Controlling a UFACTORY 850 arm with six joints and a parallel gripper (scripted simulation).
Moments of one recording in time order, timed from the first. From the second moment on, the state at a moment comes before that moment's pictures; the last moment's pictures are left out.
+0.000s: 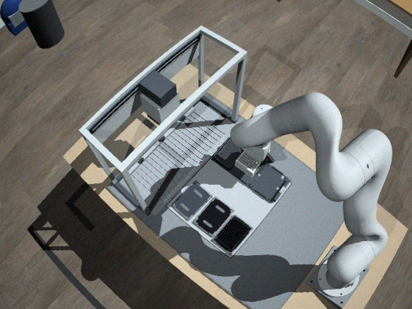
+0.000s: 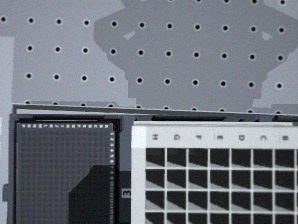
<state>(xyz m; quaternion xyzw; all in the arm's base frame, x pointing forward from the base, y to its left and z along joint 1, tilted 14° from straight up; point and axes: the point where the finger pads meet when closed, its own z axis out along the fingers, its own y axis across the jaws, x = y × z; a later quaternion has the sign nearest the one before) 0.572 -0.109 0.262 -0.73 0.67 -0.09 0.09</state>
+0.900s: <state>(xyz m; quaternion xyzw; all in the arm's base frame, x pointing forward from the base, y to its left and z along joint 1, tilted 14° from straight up) 0.582 -0.109 0.223 -0.73 0.67 -0.09 0.09</state>
